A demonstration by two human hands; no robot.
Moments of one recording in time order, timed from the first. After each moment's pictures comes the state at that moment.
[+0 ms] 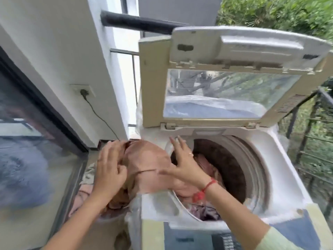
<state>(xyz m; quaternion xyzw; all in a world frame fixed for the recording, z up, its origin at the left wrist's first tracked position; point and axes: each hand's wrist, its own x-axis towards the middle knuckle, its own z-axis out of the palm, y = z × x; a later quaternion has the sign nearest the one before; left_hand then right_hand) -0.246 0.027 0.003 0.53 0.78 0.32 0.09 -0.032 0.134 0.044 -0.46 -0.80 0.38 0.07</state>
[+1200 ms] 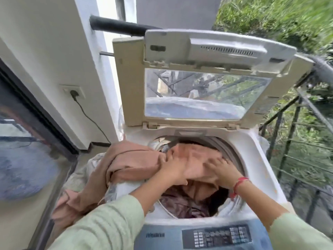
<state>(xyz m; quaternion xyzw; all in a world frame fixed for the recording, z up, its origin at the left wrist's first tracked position) -0.042 0.131 0.030 0.68 0.67 -0.09 0.28 0.164 0.205 -0.007 -0.43 -0.88 0.05 -0.22</state>
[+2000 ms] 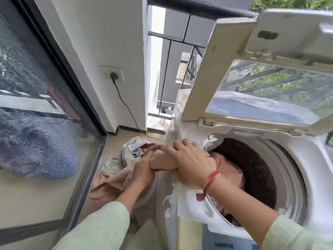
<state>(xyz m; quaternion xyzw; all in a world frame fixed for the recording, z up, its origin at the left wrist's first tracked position) -0.276 0.027 -0.095 0.45 0.80 0.30 0.26 -0.133 0.107 0.042 -0.26 -0.97 0.02 -0.04</state>
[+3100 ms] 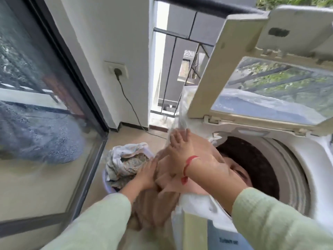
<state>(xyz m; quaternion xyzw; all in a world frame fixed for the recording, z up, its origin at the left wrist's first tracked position) -0.288 0.013 -0.141 0.57 0.72 0.05 0.39 -0.184 0.105 0.035 -0.29 -0.89 -0.08 -0.36</state>
